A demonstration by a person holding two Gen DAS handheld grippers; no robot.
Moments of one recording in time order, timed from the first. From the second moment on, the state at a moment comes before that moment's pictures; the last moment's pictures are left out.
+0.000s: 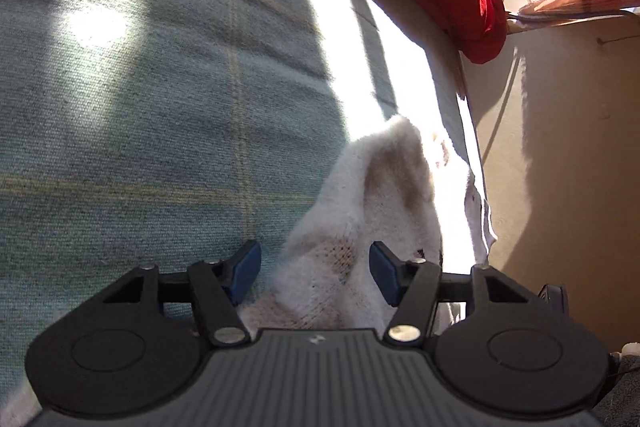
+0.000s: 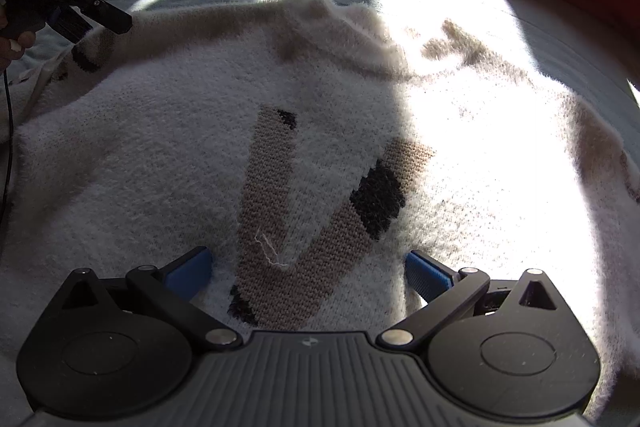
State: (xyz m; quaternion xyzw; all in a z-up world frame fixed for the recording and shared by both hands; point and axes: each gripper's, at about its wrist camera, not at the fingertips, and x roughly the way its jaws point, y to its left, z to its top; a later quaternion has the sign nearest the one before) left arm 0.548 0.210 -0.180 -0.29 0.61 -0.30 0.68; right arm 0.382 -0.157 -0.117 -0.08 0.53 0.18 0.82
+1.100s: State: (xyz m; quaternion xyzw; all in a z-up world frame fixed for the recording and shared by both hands) left arm 0.423 0.149 -0.084 0.09 0.53 -0.06 0.84; right arm 0.378 -0.157 -0.117 -0.08 0.53 0.18 0.83
